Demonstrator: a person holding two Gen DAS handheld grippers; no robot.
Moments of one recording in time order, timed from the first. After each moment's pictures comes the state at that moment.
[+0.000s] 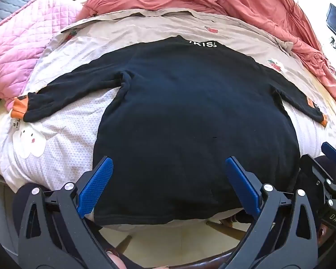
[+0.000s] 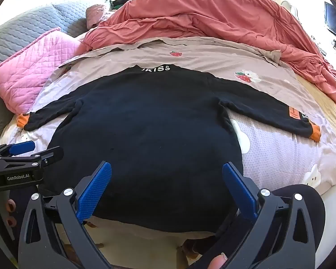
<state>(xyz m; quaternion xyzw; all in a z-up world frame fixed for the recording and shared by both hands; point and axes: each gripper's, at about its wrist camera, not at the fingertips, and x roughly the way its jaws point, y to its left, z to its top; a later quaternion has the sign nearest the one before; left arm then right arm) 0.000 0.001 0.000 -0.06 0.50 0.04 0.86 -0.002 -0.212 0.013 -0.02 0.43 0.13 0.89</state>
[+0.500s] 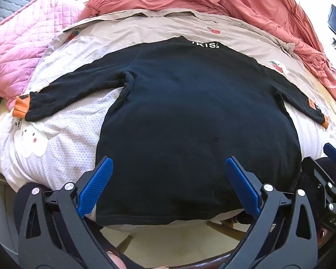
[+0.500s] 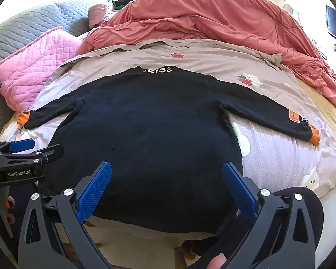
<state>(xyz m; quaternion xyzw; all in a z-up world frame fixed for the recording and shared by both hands) -0.001 0.004 -0.004 -0.06 0.50 0.04 0.86 -0.005 -0.208 0.016 -0.03 0.43 0.13 0.89</state>
